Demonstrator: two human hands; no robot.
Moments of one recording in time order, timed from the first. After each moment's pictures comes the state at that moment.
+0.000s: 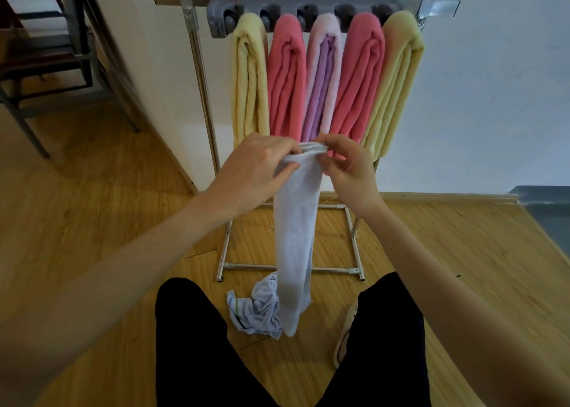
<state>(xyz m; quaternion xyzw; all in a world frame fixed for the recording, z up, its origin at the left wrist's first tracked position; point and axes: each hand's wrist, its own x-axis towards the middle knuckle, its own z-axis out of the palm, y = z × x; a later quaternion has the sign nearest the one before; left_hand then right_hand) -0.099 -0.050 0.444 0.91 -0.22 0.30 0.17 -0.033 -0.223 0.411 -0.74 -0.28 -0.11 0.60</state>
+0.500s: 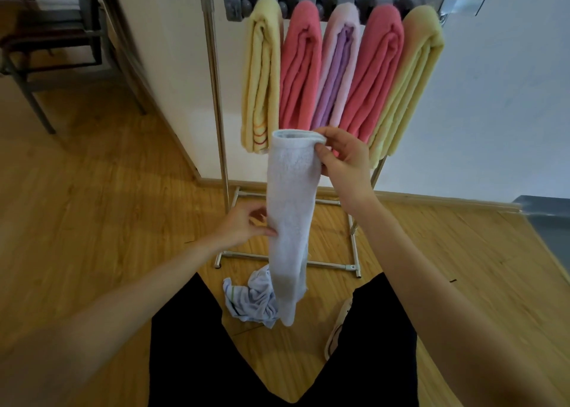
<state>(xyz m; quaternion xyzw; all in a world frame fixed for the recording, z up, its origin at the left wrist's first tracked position) -0.100 -0.016 0.301 0.89 0.02 -0.03 0.46 -0.041 -0.203 0.411 -0.72 -0.20 -0.07 0.66</state>
